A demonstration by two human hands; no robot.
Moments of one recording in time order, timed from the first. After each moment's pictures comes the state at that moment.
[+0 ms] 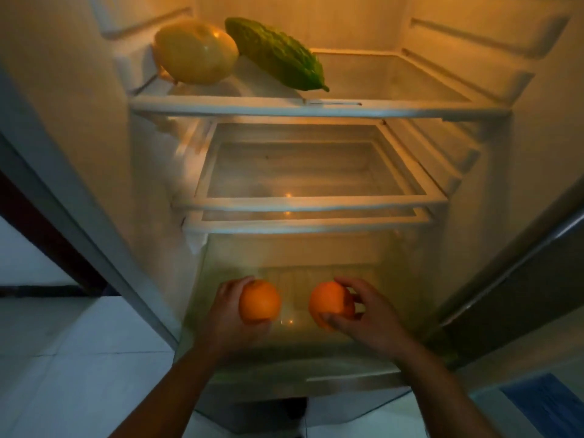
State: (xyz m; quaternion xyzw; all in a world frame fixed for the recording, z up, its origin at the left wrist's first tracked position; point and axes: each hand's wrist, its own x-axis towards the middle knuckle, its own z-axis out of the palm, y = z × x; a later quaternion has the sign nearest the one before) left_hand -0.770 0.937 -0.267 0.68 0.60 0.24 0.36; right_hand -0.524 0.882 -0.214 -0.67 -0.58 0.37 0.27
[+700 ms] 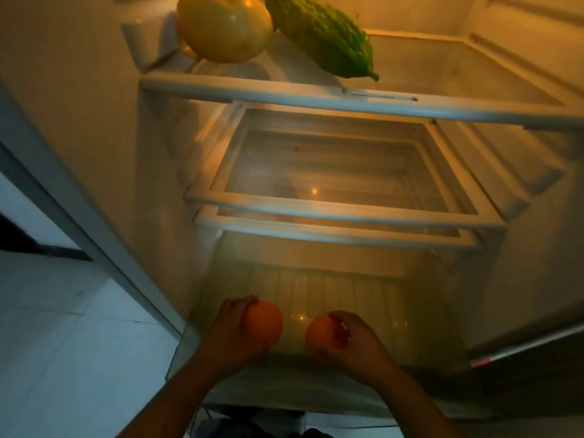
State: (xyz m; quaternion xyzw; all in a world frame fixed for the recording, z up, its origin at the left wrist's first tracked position) left_hand -0.774 0.931 -0.293 0.64 0.64 0.17 0.38; right_hand -0.534 0.917 -0.286 -0.67 -0.60 0.41 0.14
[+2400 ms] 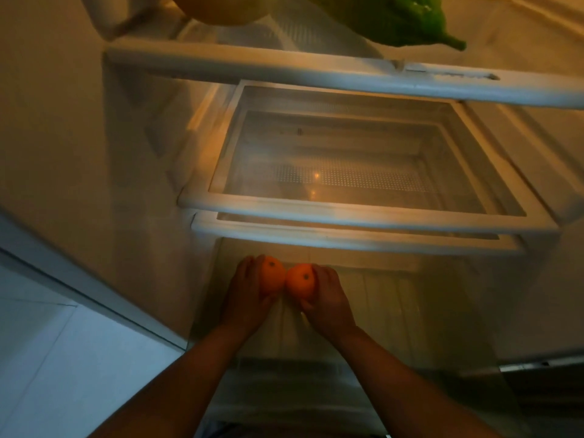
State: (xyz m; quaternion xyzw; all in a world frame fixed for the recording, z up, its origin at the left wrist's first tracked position) left_hand -0.764 1.013 -0.332 0.67 0.62 0.26 0.32; right_hand -0.589 0.994 -0.338 -0.67 -0.64 0.29 0.24
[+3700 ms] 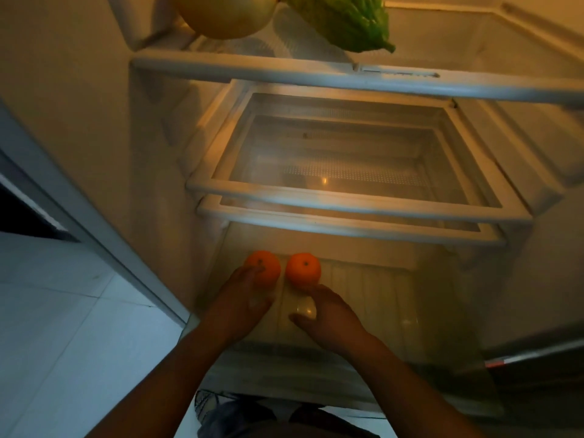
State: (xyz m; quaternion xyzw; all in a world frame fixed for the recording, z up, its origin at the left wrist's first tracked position) left_hand -0.771 0.963 -0.276 0.67 0.63 0.19 0.33; right_hand -0.577 0.952 -0.276 -0.60 -0.72 0.33 0.11
